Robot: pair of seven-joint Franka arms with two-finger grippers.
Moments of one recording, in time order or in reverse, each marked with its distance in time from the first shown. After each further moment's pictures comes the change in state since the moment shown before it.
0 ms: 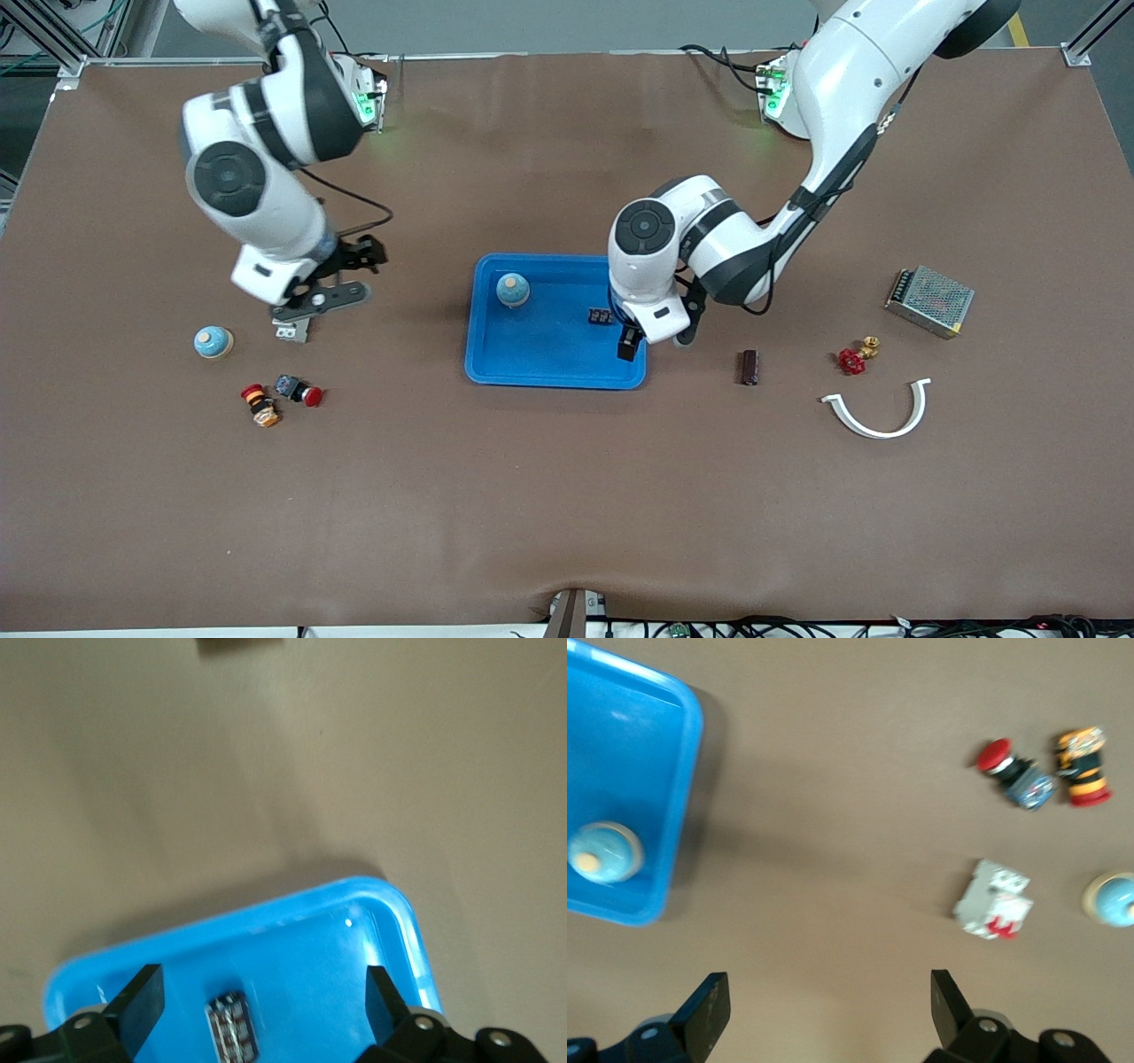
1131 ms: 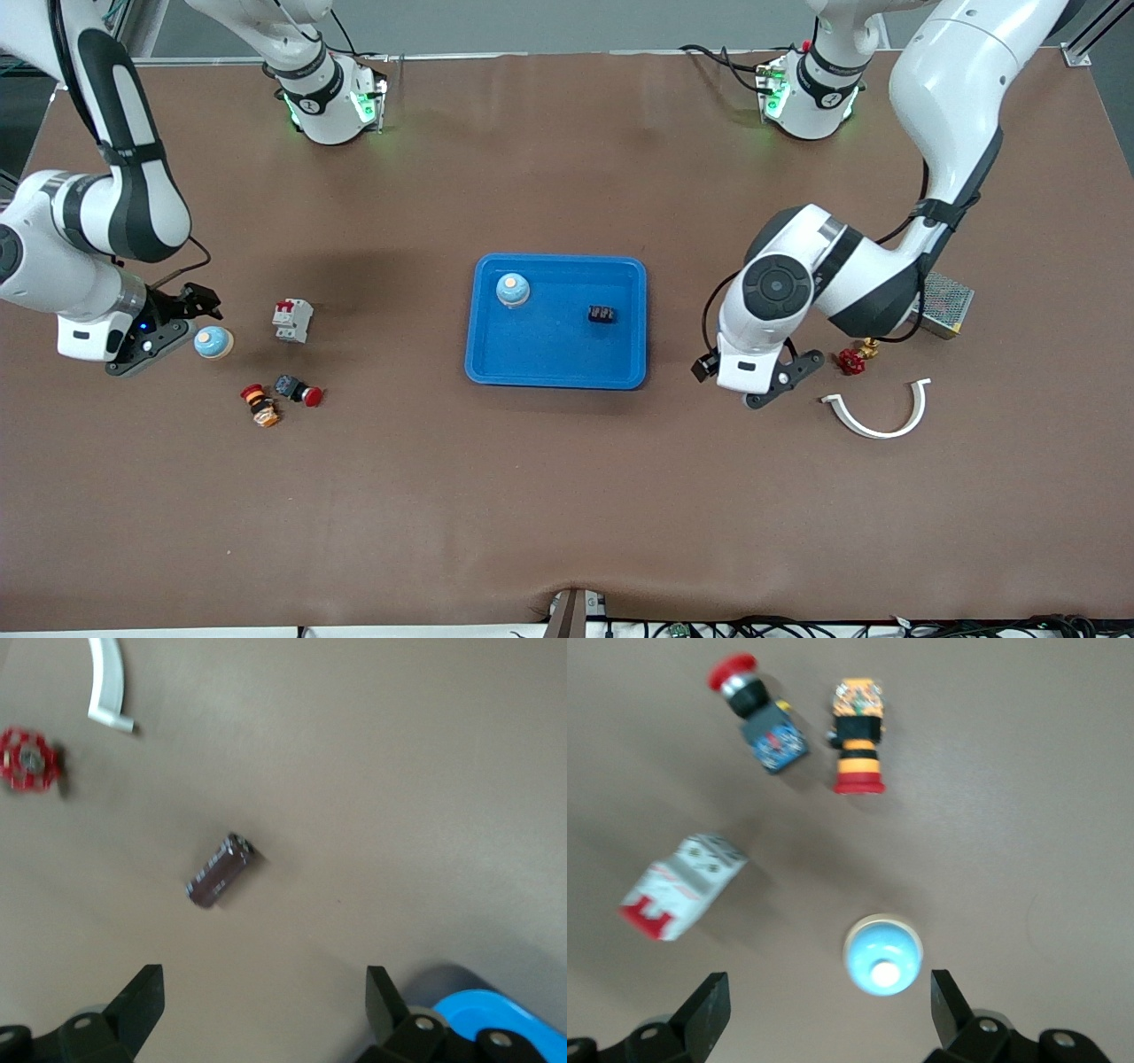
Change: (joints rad) left arm 0.274 -0.025 -0.072 0.039 -0.002 -0.149 0.916; right arm -0.503 0.172 -0.002 -0.130 -0.013 0.418 -0.817
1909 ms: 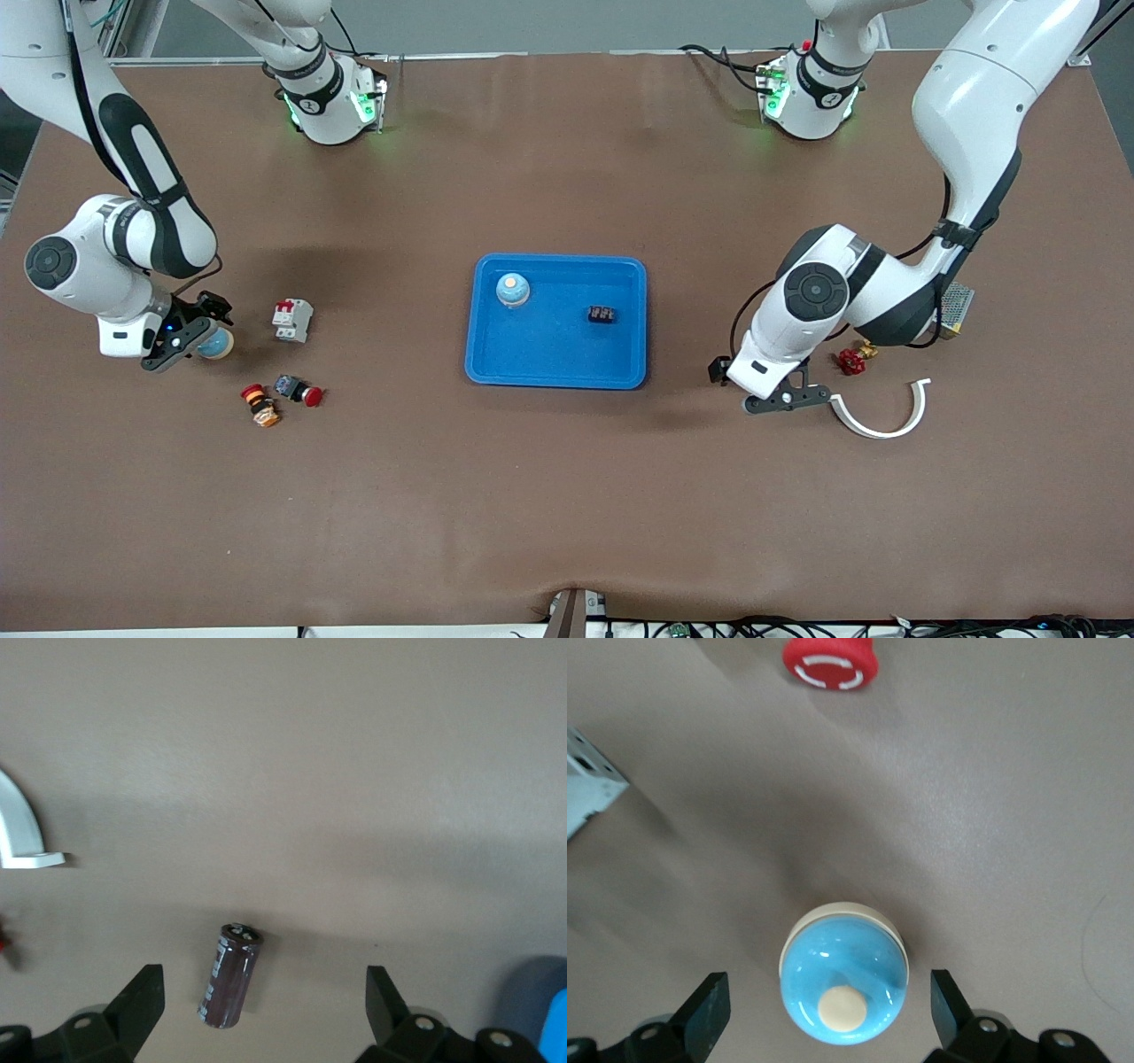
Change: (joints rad) left arm 0.113 0.013 0.004 -0.194 0.106 0.312 0.356; right arm -0.094 0.146 0.001 -0.119 -0.001 0.307 -0.179
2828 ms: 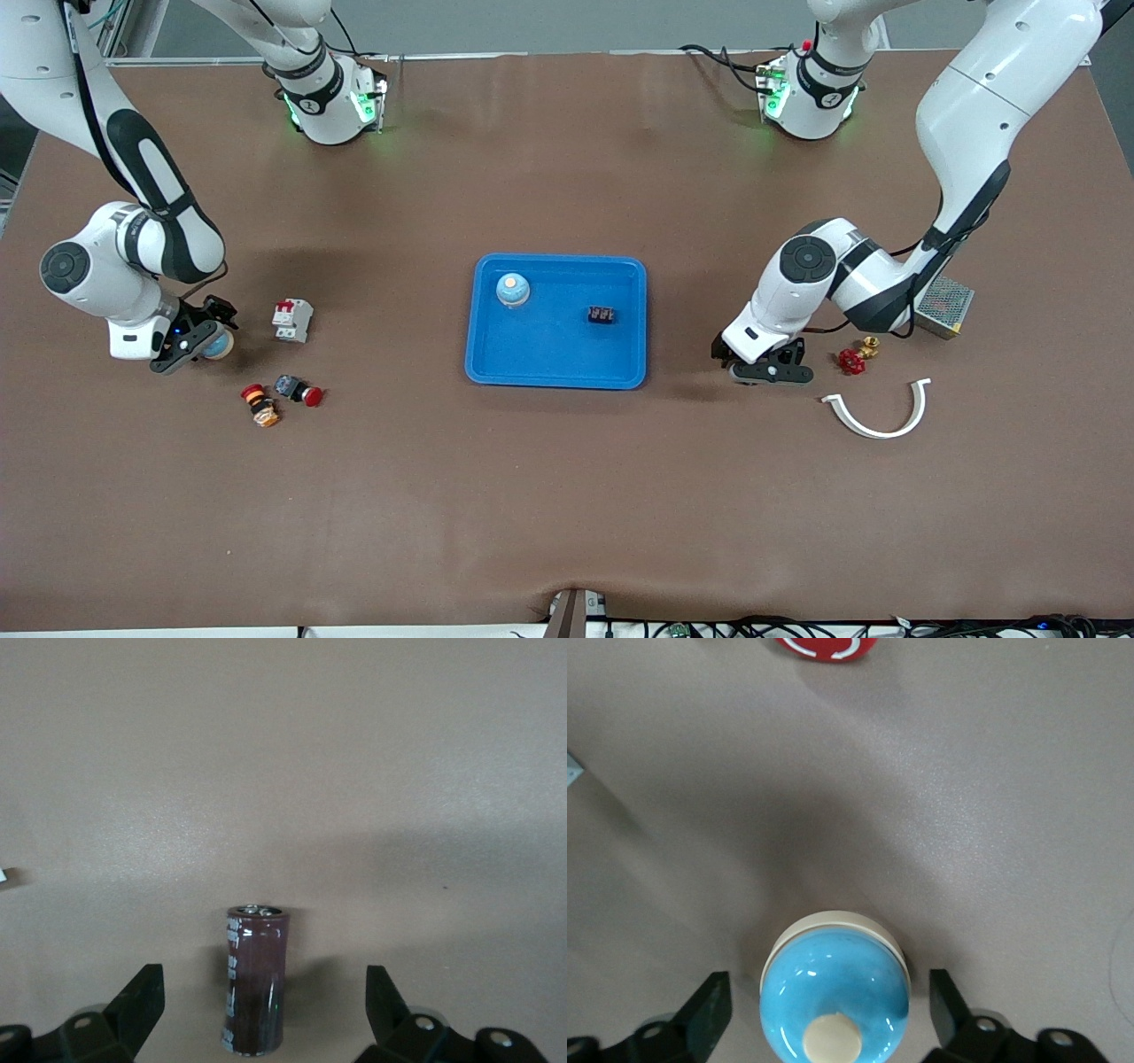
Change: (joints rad) left arm 0.101 0.002 0.000 -0.232 0.269 0.256 0.025; right arm -0.004 0.045 0.001 0.000 0.000 0.057 -0.010
